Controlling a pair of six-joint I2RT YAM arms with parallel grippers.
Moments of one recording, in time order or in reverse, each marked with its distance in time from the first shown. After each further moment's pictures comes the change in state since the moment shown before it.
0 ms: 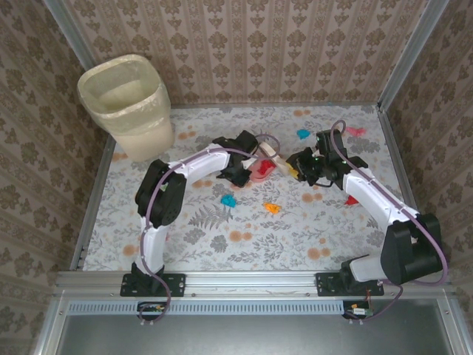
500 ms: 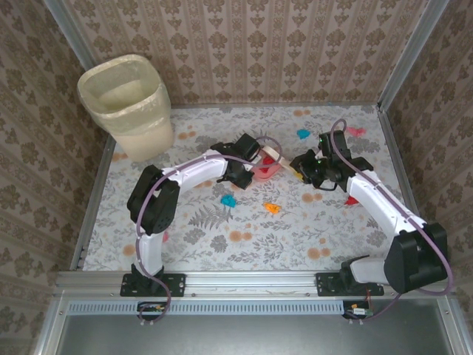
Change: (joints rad) left arm -0.042 -0.098 -0.104 0.119 -0.033 0.001; right arm 0.002 -0.069 0.017 -0.115 0.069 -0.147
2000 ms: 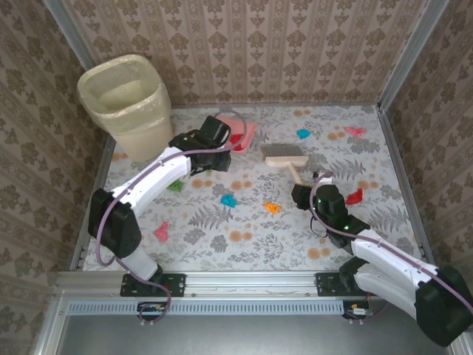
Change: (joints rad) left arm 0.128 -0.347 -0.056 -0.083 -0.015 -0.266; right arm 0.270 -0.388 -0.672 0.708 0.520 -0.480
